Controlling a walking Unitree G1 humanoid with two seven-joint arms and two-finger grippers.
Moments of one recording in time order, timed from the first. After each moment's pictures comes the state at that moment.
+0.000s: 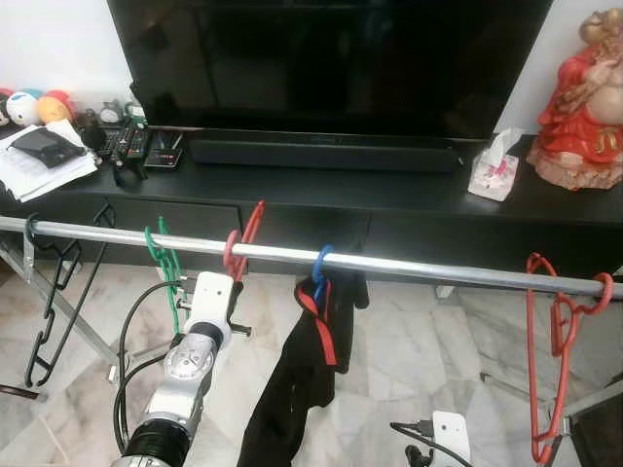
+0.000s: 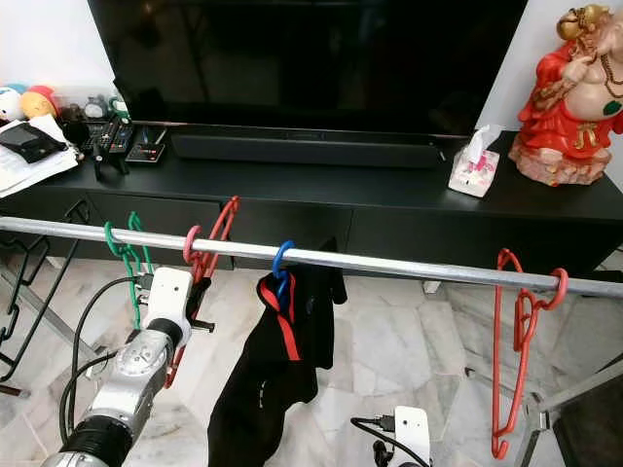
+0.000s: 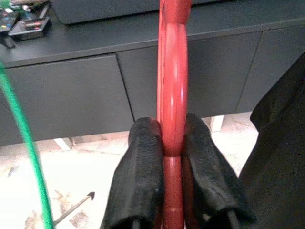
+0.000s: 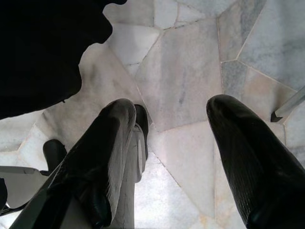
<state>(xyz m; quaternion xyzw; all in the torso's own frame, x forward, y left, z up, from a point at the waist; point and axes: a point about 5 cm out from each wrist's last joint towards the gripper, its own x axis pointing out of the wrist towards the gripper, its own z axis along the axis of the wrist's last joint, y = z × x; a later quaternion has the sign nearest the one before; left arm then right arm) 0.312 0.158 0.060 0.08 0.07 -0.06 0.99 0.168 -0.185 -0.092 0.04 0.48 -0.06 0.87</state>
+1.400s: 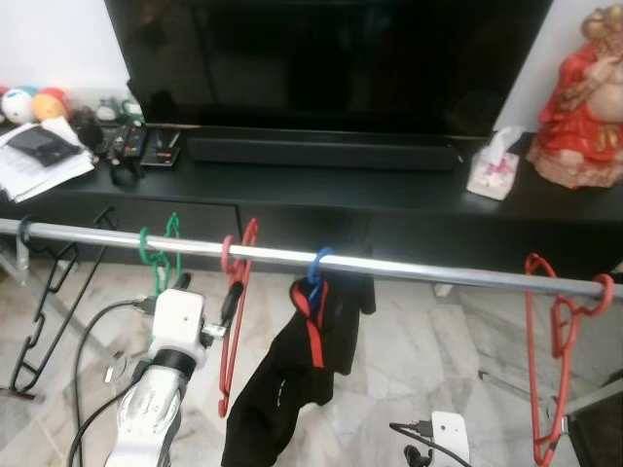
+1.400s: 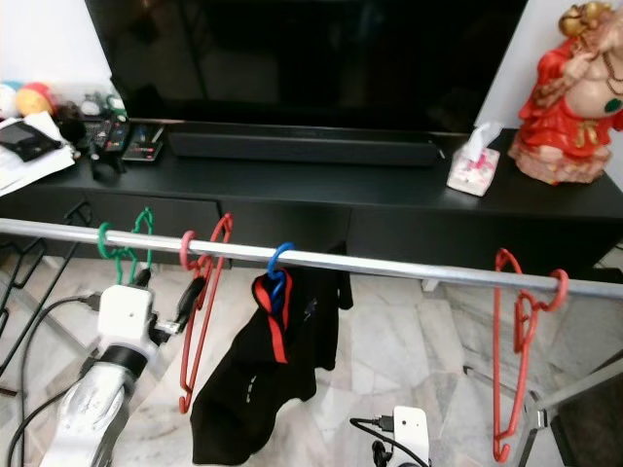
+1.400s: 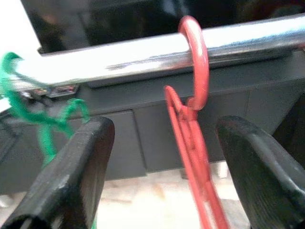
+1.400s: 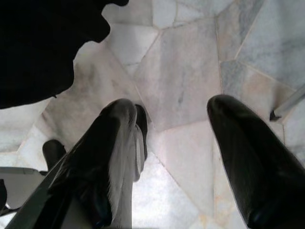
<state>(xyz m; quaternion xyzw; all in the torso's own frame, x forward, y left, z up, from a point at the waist) 0.232 0.179 0.107 0.10 -0.06 -0.05 0.99 0.166 -0.186 -0.092 0.04 0.48 -0.06 0.87</state>
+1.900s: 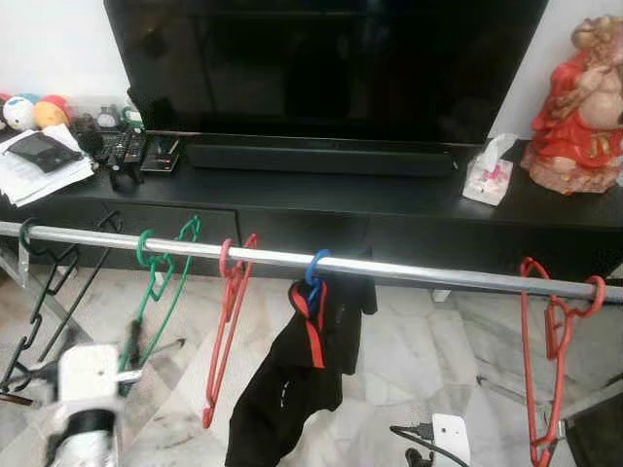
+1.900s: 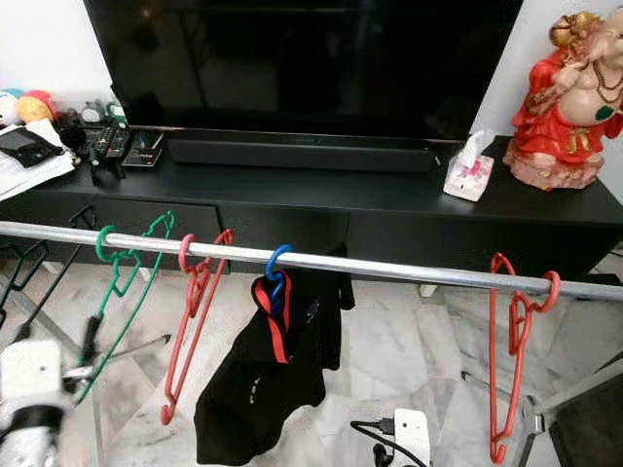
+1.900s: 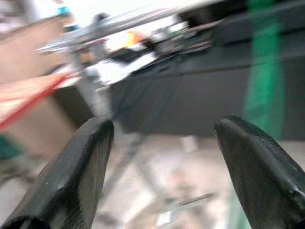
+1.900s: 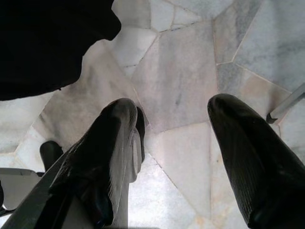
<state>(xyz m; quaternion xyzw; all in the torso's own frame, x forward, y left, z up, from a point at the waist) 0.176 0.271 0.084 0.19 0.01 0.23 0.96 0.165 -0.186 -0.093 0.03 0.48 -0.06 0.87</state>
